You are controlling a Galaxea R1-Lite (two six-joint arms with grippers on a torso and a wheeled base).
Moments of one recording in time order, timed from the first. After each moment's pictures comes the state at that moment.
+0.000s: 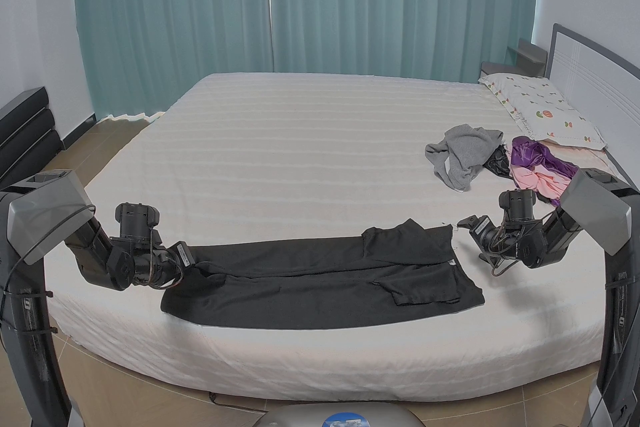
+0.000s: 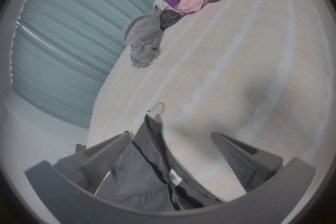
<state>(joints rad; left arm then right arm) -0.01 2.29 -0.91 -0.62 -0.18 -0.54 0.05 2.45 -1.17 -0.63 0.07 0.92</state>
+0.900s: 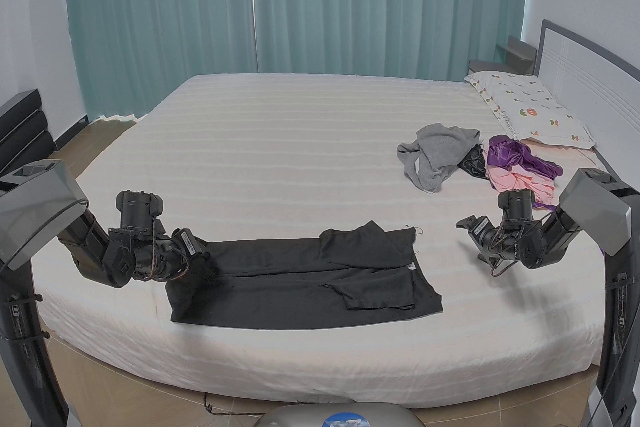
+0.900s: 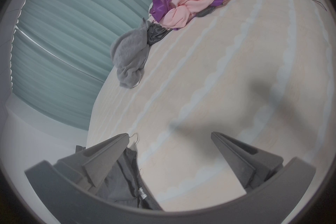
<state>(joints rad) -0.07 2.19 -0.88 -0.62 -0.18 -0.65 0.05 2.45 -1.17 -0.63 0.07 0.92</state>
